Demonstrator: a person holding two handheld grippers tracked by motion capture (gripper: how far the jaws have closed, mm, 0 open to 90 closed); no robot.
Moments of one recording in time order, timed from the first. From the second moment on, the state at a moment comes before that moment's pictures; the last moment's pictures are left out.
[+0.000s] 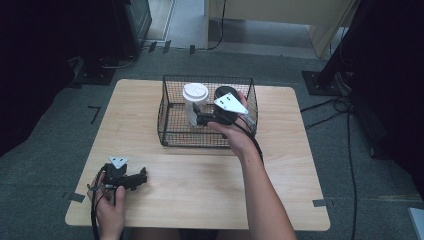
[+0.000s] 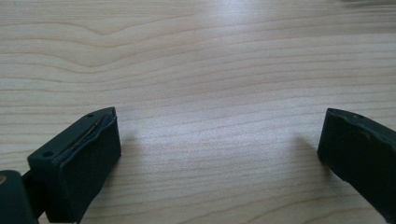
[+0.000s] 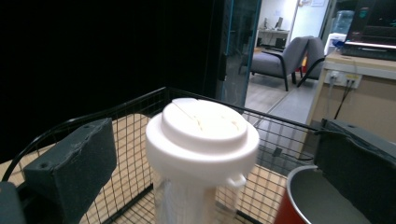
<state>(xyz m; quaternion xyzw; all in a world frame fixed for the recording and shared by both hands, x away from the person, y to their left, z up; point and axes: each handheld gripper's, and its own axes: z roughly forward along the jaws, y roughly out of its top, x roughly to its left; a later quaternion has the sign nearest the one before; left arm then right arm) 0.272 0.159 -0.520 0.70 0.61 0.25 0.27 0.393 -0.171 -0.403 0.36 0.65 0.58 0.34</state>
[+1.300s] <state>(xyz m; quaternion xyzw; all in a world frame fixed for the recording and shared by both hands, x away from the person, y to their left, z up) 0.272 0.159 -0.520 0.70 0.61 0.25 0.27 0.255 -0.271 -0.436 0.38 0.63 0.56 0.39</state>
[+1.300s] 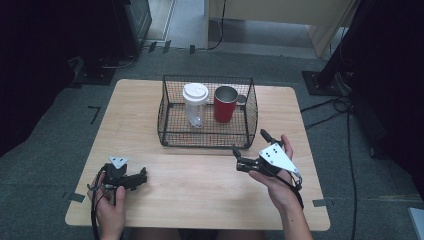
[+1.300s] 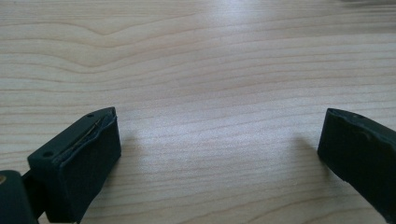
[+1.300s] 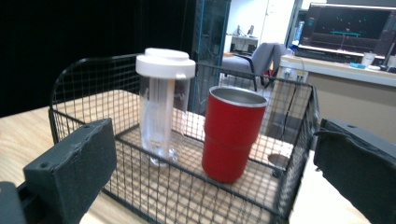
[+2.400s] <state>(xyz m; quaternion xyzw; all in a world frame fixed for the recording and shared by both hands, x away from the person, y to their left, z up) 0.272 0.159 -0.520 0.70 0.61 0.25 0.27 0.209 -0.370 -0.494 0.48 0.60 0.48 0.41</state>
